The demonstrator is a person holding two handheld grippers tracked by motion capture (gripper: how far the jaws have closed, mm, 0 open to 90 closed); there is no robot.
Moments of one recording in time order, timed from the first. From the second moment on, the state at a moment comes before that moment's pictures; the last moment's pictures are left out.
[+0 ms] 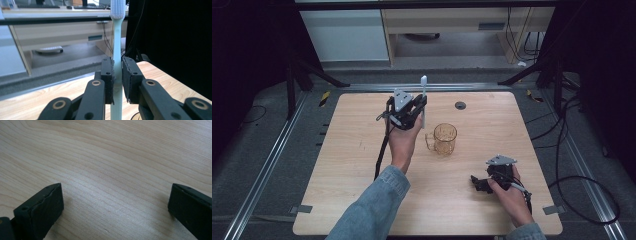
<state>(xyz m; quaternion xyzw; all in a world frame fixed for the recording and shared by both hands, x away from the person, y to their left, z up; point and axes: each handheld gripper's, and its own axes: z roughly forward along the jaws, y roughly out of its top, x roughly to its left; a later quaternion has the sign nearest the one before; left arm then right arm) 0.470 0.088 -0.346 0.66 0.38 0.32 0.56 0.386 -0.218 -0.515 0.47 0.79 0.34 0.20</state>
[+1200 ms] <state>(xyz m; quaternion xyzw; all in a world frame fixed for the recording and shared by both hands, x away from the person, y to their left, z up) 0.457 0.088 -0.383 0.62 0.38 0.32 0.61 0.386 -0.218 -0.515 0.47 0.79 0.34 0.20</state>
